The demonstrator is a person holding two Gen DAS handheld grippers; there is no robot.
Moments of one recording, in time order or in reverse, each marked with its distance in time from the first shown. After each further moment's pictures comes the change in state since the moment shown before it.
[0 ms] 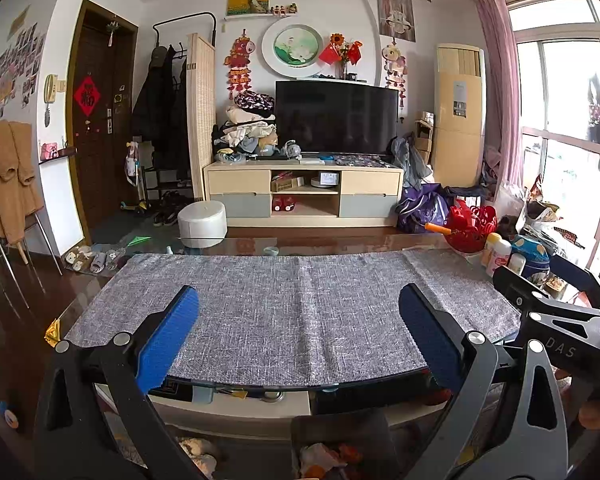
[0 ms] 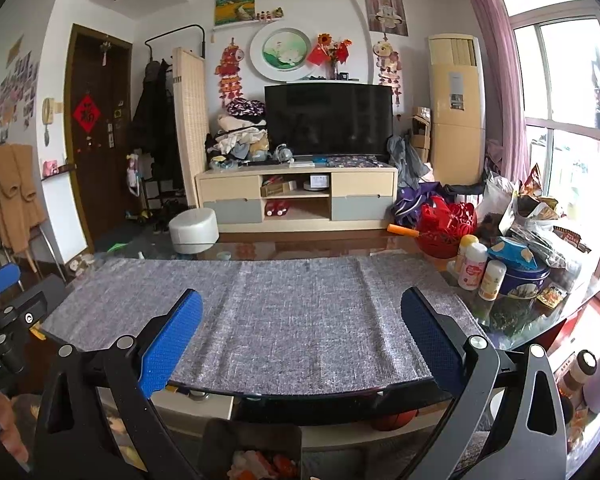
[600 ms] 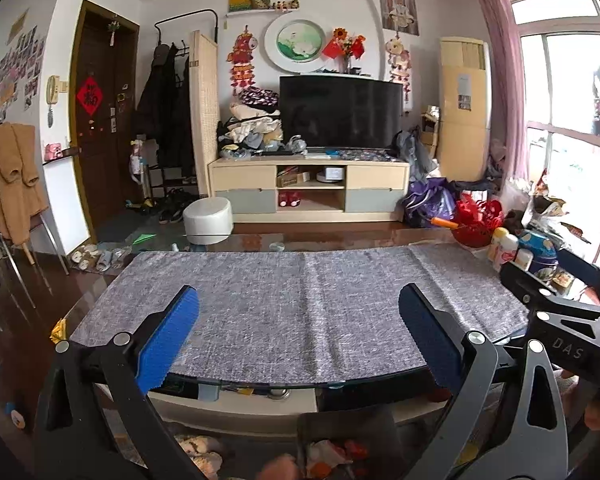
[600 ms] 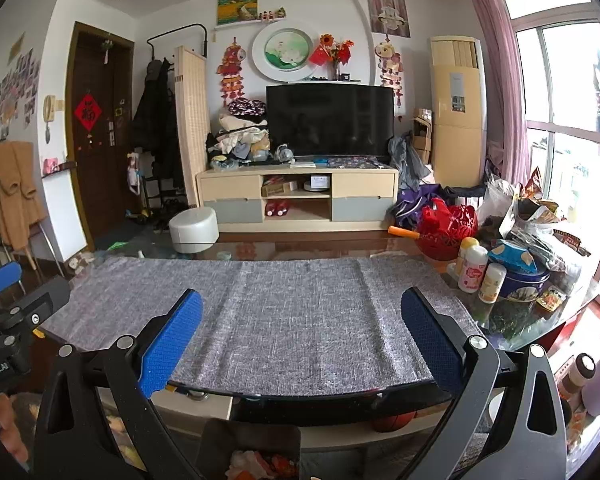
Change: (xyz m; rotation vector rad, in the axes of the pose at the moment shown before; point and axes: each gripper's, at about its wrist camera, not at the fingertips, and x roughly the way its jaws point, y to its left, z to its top) left arm 0.006 0.005 -0.001 0.013 0.022 0.035; right arm 0.004 -0.001 -0.001 -0.011 -0.002 -0.003
